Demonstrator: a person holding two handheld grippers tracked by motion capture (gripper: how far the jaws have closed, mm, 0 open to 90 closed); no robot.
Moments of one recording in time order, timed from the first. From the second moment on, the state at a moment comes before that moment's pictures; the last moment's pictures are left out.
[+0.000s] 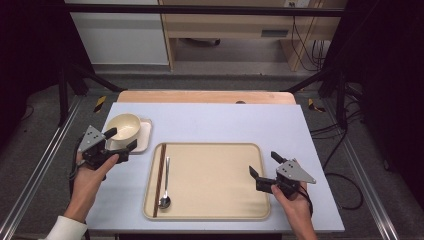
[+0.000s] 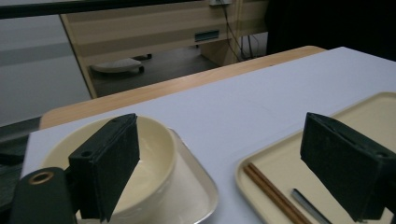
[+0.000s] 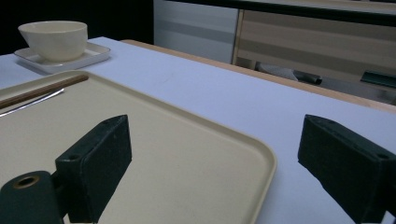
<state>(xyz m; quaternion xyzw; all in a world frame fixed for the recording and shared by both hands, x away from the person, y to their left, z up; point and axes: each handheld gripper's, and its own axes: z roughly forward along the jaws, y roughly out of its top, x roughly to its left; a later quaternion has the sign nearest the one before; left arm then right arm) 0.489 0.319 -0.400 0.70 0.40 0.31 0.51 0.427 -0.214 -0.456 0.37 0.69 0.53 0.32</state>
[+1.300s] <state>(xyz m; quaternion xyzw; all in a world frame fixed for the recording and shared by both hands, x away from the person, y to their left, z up) 0.554 0.371 -0.438 0.66 0.53 0.36 0.39 0.428 -0.208 -0.459 0.37 0.71 0.51 0.32</state>
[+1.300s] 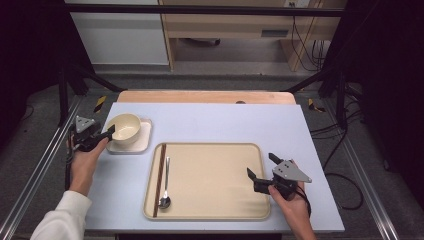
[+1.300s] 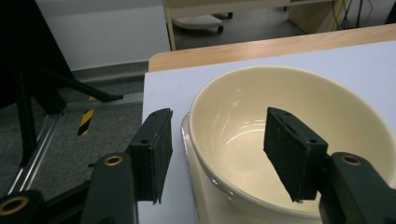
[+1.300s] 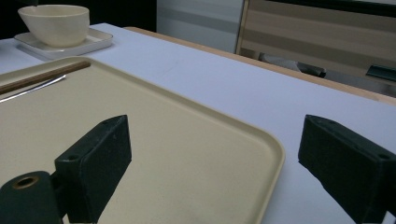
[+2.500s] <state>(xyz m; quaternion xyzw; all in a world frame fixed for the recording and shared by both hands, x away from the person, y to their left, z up) 0.580 0.367 -0.452 0.64 0.60 0.31 0.37 0.430 -0.205 -0.463 0.37 0.72 0.51 0.30</state>
